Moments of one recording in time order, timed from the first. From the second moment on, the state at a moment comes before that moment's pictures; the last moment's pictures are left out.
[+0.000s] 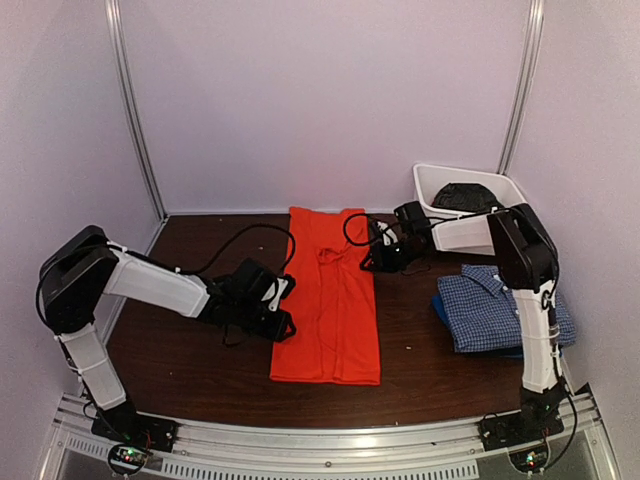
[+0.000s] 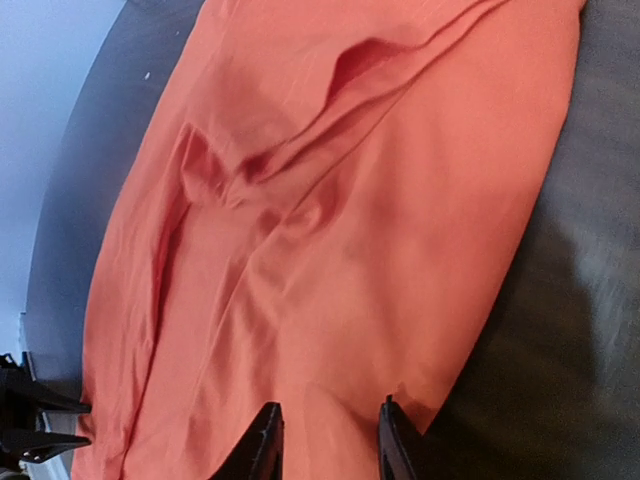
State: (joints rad) left arm -0.82 1.77 0.87 -0.02 0.10 -0.39; right arm 0.41 2.27 1.59 -0.18 -0.49 0.29
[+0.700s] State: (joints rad) left arm -0.97 1.36 0.48 -0.01 0.10 -0.61; right arm 0.54 1.50 0.65 -0.14 -0.62 0.42
